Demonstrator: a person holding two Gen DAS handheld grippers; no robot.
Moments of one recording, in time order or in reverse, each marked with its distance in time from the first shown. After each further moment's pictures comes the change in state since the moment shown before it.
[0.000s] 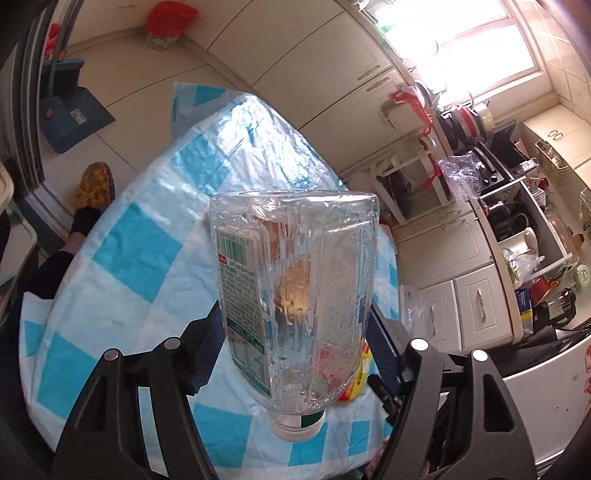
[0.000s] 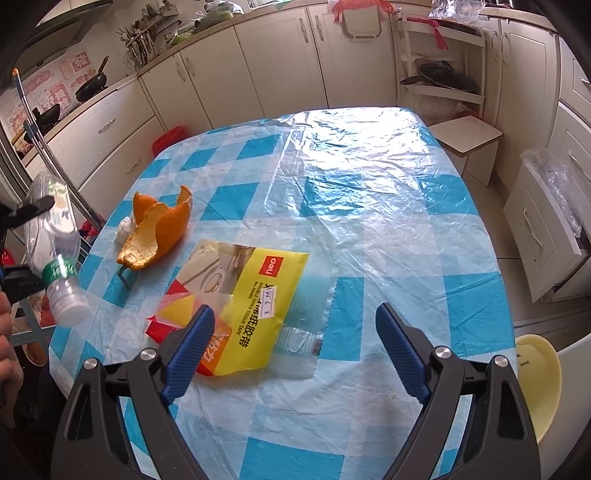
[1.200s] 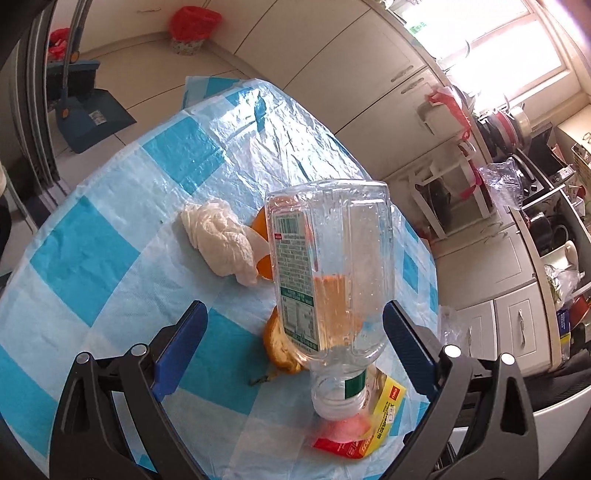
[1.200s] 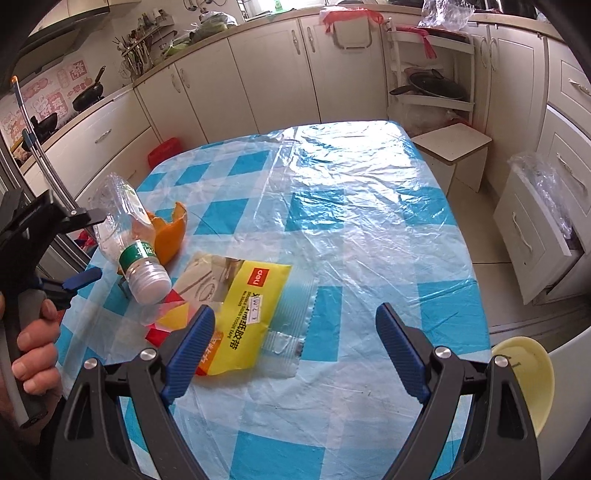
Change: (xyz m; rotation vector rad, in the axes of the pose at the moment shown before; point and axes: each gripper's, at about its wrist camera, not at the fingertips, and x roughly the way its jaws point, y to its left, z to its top) left arm 0.078 -0.030 0.010 -0.044 -0.065 0.151; right arm -0.015 -0.004 0.002 0.005 -0.039 -0.013
